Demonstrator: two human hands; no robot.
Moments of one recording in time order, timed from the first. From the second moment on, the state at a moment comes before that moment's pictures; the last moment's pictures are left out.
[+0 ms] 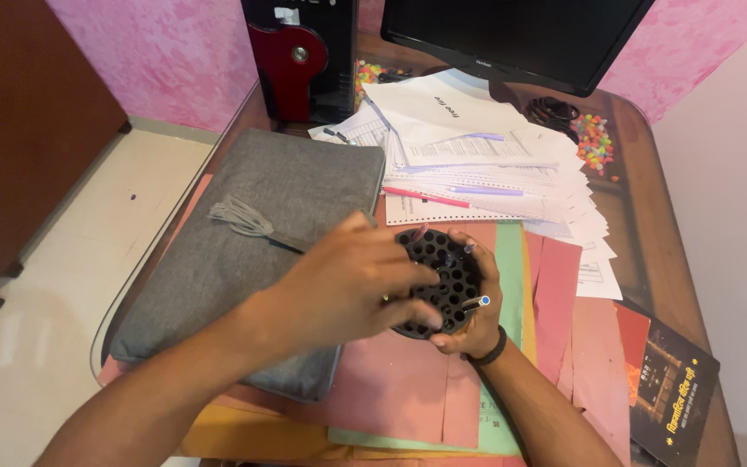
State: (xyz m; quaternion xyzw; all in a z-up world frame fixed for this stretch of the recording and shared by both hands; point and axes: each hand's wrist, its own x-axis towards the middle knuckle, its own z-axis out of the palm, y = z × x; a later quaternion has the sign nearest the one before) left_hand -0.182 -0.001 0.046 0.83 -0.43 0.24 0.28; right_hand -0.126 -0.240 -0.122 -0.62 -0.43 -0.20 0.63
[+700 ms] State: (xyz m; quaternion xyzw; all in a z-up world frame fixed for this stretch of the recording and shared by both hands) left_hand 0.010 0.002 -0.062 0.91 -0.27 0.13 0.29; right_hand -0.128 -0.238 -0.125 -0.62 -0.42 -0.21 0.63
